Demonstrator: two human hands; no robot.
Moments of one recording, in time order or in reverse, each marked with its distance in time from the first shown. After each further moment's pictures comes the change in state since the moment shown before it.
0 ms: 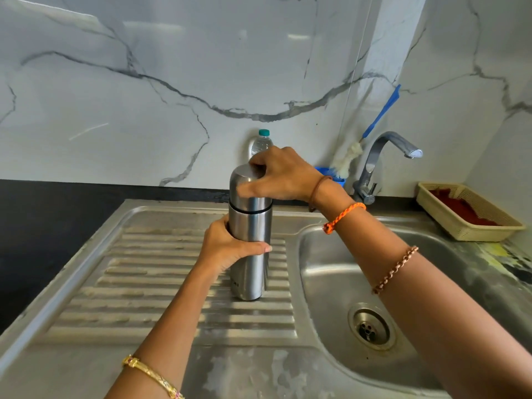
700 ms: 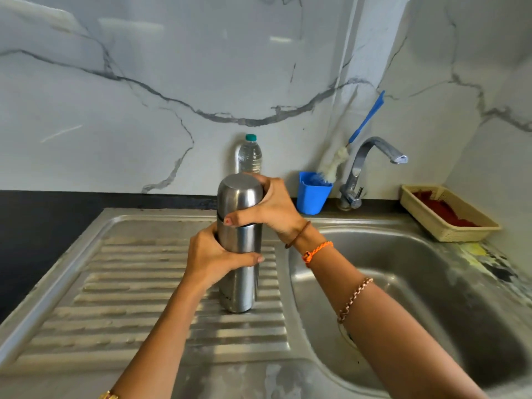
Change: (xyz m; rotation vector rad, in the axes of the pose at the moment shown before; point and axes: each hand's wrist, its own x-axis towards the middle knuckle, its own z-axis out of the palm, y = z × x) left_hand -0.003 -0.006 -0.008 0.144 0.055 0.081; right_hand 0.001 0.029 0.070 0.882 0.153 -0.084
